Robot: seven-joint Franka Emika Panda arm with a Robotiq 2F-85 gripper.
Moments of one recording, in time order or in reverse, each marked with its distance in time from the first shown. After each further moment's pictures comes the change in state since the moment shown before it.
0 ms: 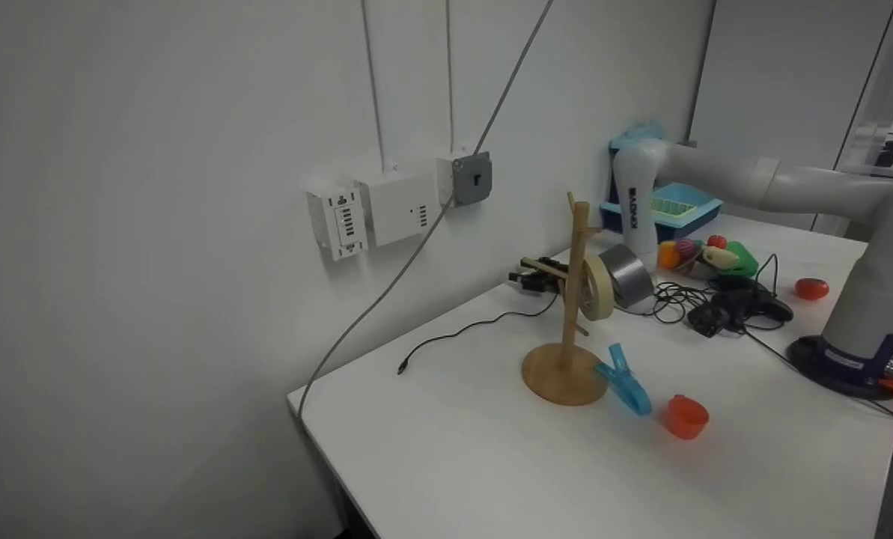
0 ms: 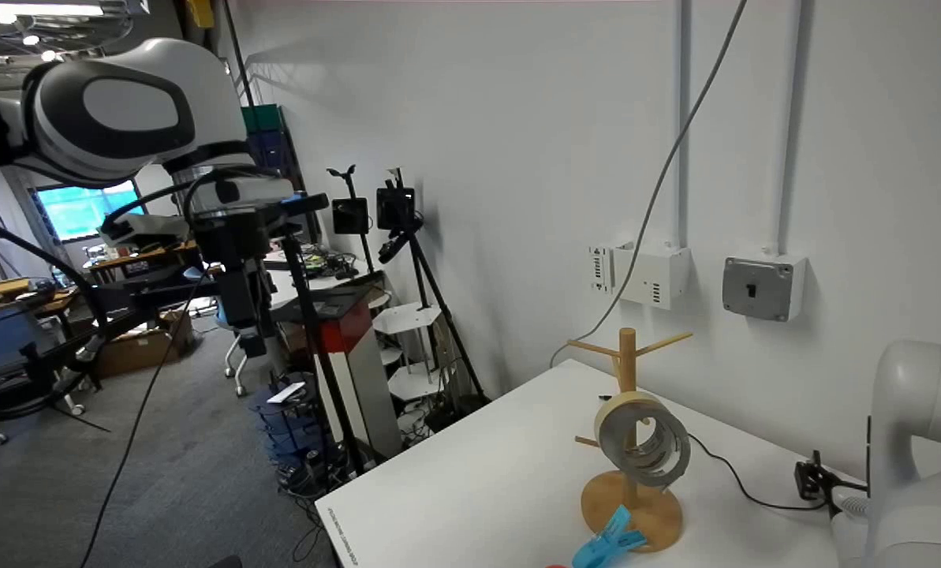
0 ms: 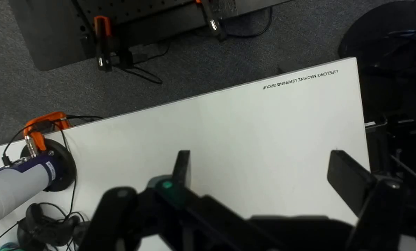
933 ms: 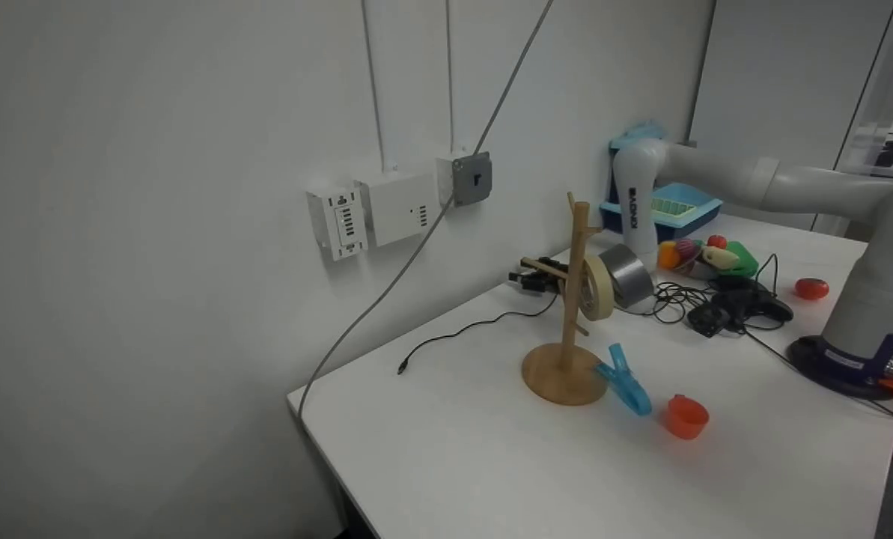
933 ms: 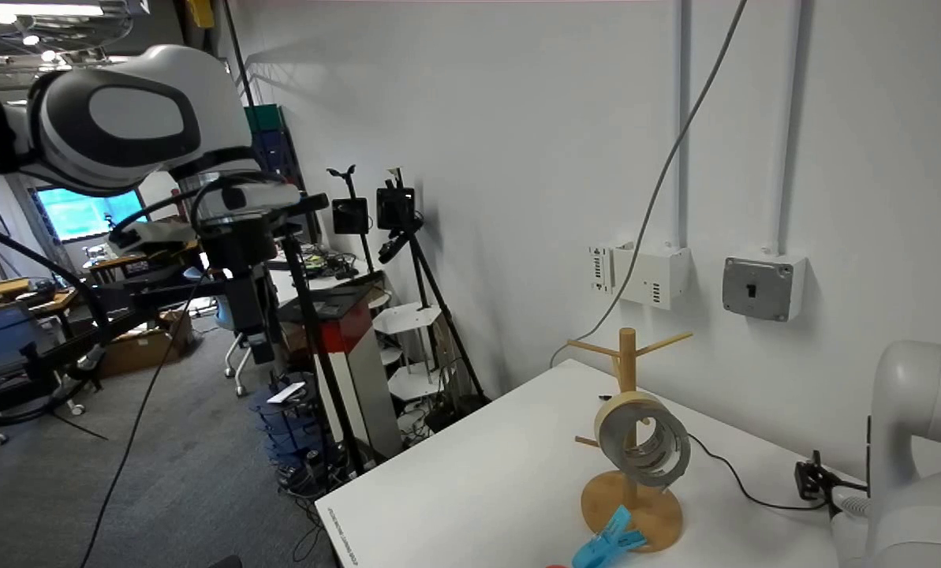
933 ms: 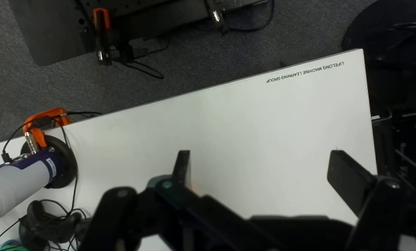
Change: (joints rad) arm 0.000 0.004 -0.012 -0.025 -0.017 0.042 0.000
